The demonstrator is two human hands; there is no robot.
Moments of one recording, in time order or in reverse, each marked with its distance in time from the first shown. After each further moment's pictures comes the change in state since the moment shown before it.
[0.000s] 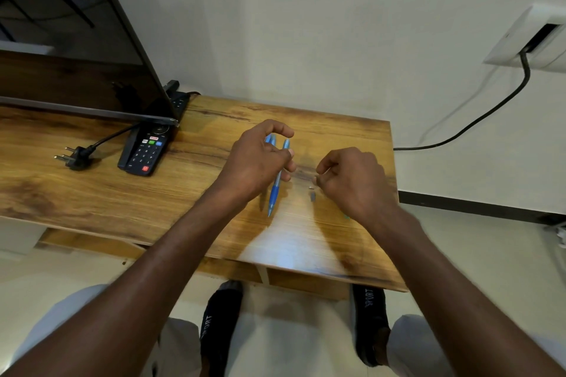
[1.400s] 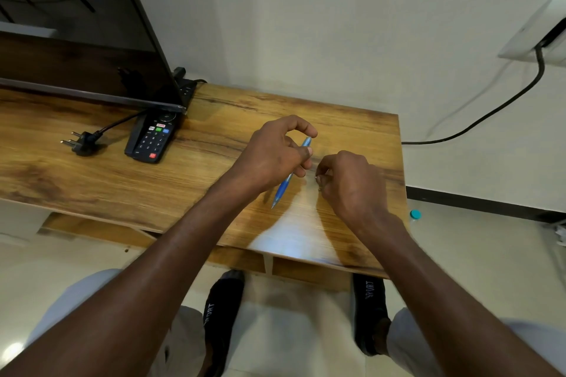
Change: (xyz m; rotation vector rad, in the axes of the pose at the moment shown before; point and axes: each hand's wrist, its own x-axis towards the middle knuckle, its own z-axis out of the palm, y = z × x) left_hand -0.002 0.002 0.001 0.072 -0.118 0.017; right_hand -0.007 0.000 0.030 -0.250 0.049 -0.108
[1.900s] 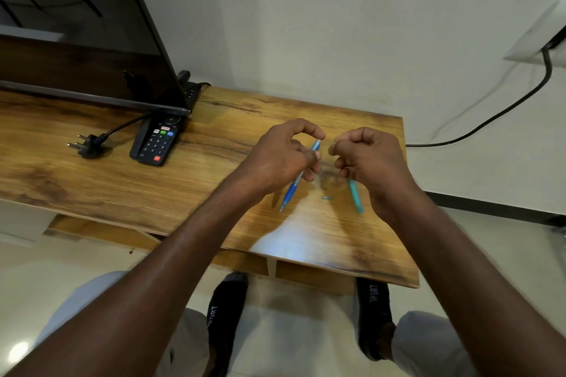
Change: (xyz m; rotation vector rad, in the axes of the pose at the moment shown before) left_hand 0.000 0.001 -0.001 -0.073 -0.082 -0.001; right_hand 0.010 -0.006 -0.045 1.135 -0.003 0.398
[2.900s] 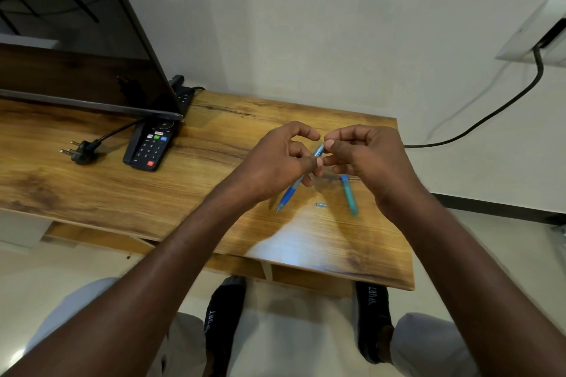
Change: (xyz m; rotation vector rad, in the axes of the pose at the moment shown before) left_hand 0.001 0.000 0.005 0.031 -0.049 0.064; right_hand -0.001 -0.011 -0.014 -0.119 -0.081 -0.116
